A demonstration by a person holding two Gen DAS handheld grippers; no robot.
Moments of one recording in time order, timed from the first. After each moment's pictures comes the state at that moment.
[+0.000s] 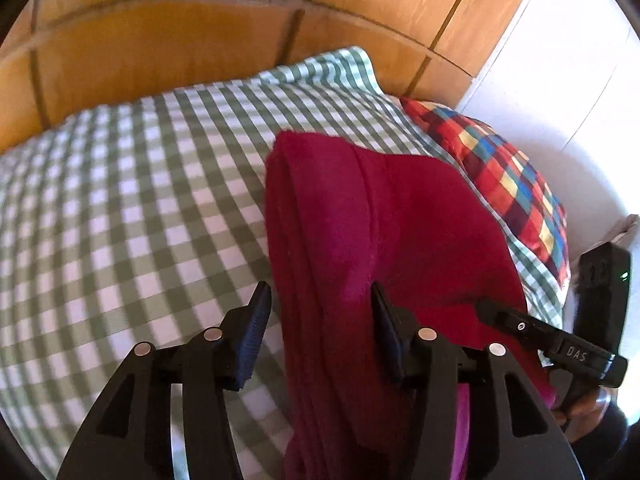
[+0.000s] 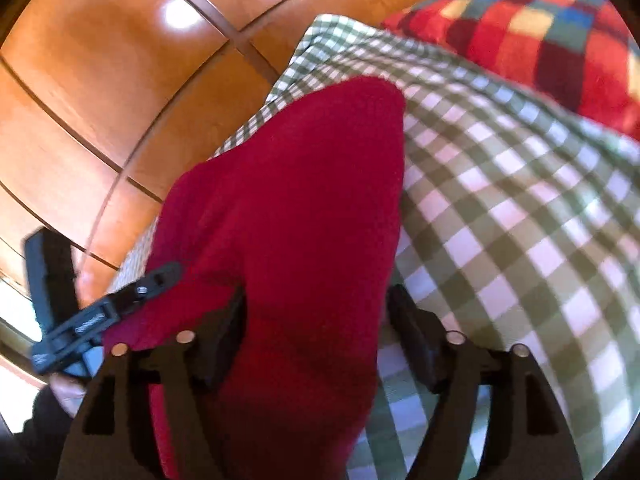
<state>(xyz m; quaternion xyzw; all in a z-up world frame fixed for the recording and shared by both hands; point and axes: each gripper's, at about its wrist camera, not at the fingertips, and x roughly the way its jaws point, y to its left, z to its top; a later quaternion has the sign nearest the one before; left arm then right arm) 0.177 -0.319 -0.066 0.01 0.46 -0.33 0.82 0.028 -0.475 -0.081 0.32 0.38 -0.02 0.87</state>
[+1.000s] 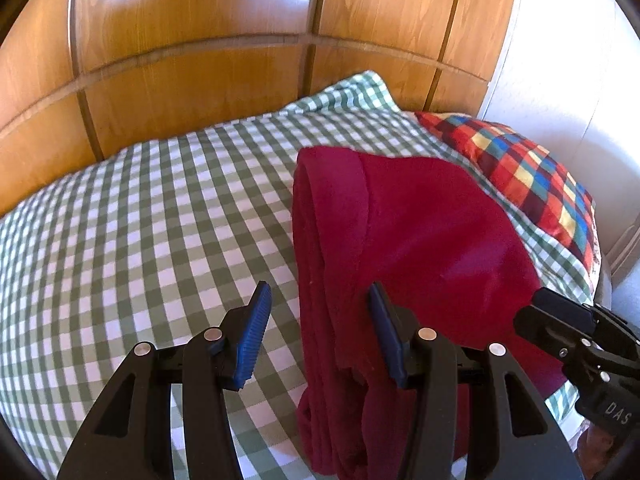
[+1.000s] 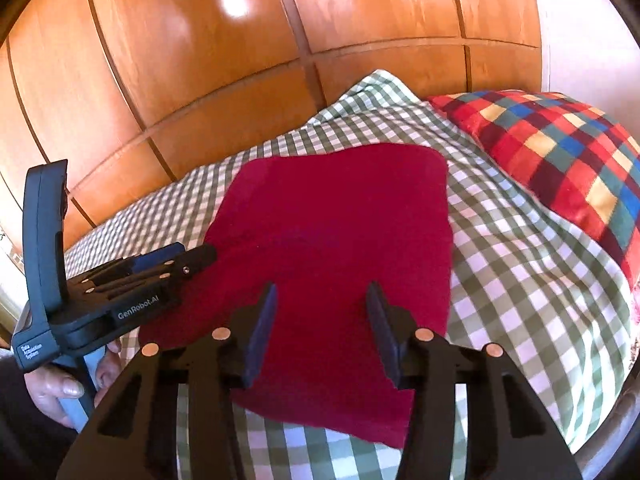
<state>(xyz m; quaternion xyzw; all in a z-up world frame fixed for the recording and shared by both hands) 0.137 -0.307 -0.052 0.06 0.42 -0.26 0.87 0.011 -0.394 -0.037 0.17 0.36 -0.05 0.91</state>
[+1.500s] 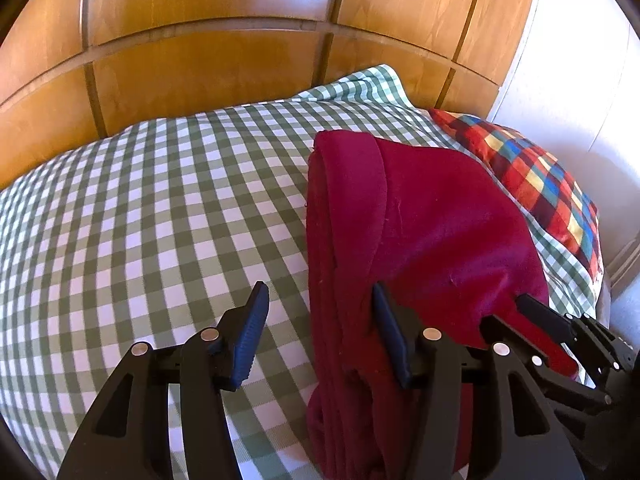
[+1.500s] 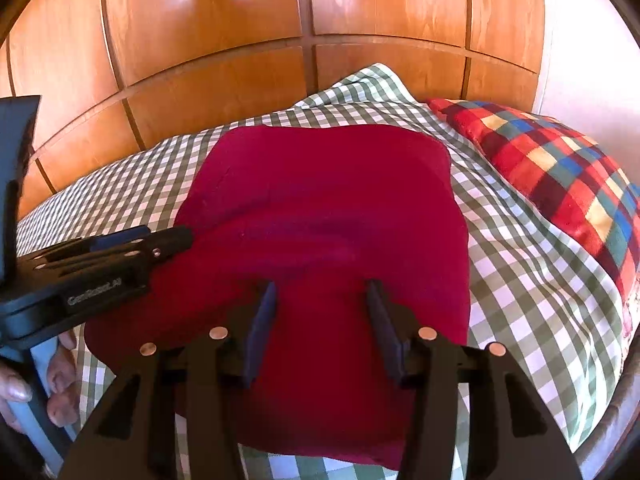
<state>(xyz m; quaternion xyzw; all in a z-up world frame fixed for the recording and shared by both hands) 0.139 -0.298 -0.061 0.04 0.43 -0.25 0.87 0.030 -0.366 -0.057 0.10 0.38 -0.11 0.91</state>
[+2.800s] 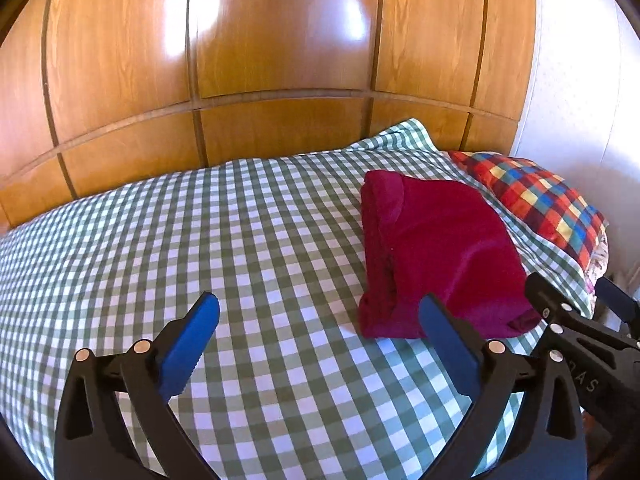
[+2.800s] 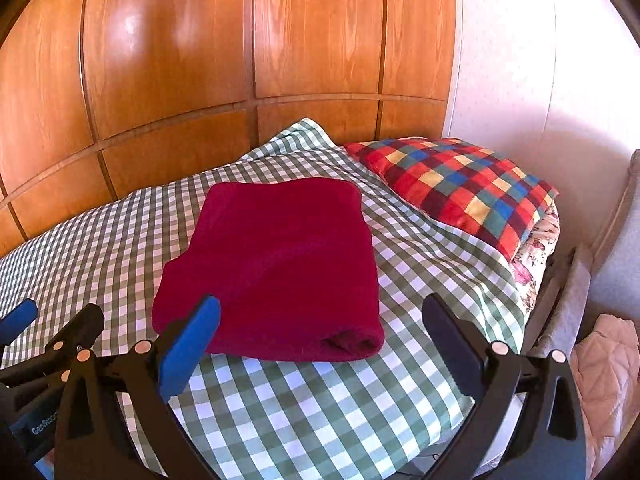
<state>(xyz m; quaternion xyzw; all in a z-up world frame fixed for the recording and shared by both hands) 0.012 -0.227 0.012 0.04 0.35 -0.16 0.92 -0.058 -0.325 0.010 0.09 0.31 -0.25 0.91</state>
